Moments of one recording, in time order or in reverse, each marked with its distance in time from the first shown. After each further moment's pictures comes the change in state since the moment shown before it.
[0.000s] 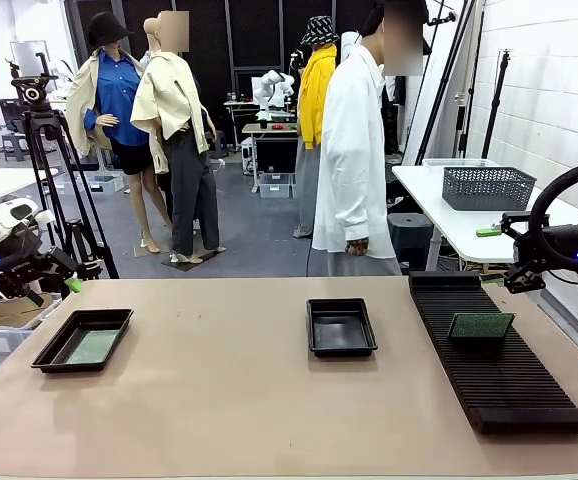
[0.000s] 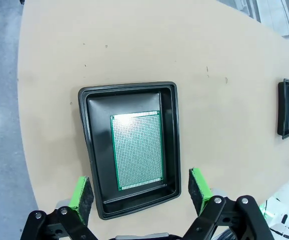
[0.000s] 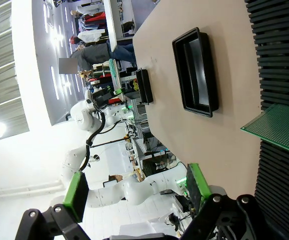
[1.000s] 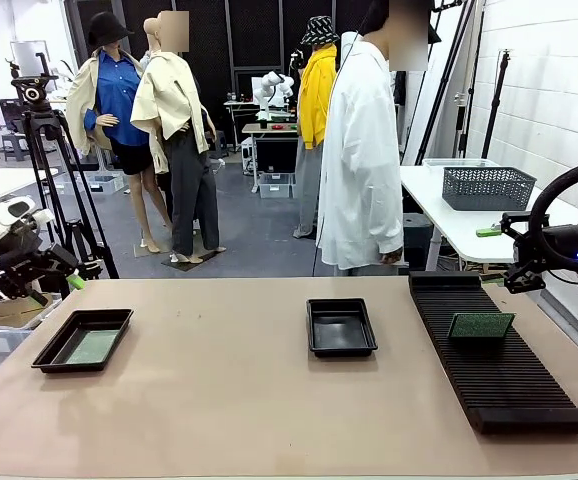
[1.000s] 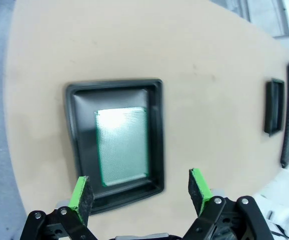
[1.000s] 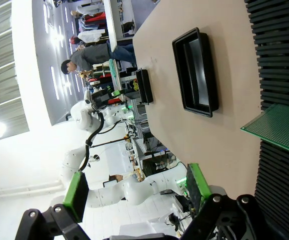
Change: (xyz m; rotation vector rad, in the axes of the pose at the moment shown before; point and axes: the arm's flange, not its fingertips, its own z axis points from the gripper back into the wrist) left arm -0.001 -0.001 0.006 -0.098 0.030 0.040; right arm 0.000 0.000 0.000 0.000 0.000 0.000
